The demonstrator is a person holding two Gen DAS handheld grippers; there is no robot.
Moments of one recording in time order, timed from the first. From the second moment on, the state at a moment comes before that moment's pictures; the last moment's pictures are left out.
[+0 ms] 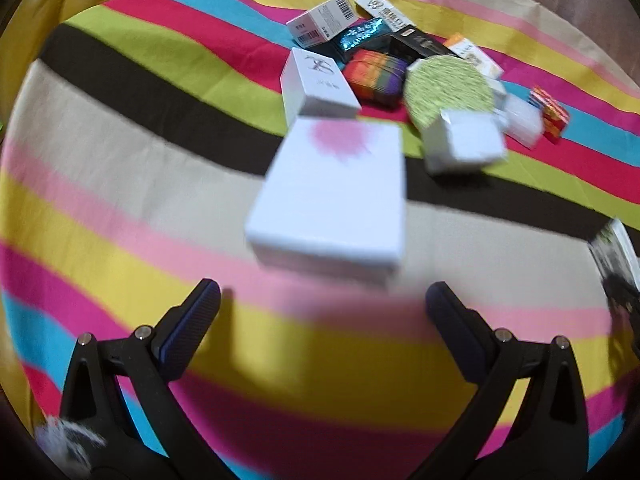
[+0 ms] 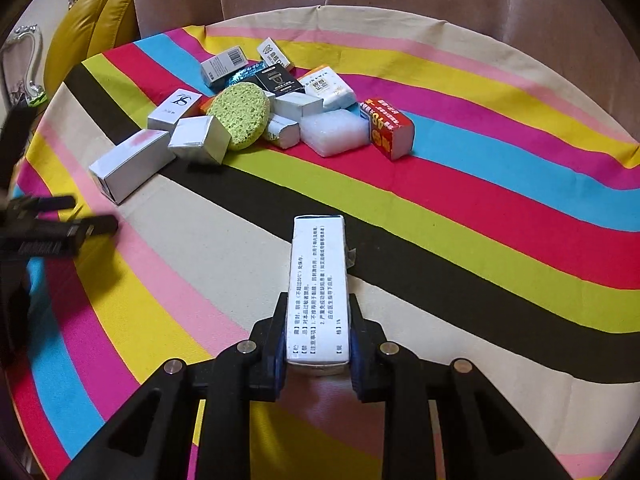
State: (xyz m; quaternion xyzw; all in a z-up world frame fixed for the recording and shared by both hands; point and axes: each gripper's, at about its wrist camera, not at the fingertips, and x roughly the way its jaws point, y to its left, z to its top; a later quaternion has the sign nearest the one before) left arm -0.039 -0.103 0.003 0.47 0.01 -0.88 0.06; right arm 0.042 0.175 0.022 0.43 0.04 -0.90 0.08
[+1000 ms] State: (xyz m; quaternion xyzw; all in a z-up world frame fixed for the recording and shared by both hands) left arm 0.000 -0.018 0.006 0.42 0.06 -0.90 0.06; right arm 0.042 0.177 0.023 0.43 0.03 -0.90 0.09
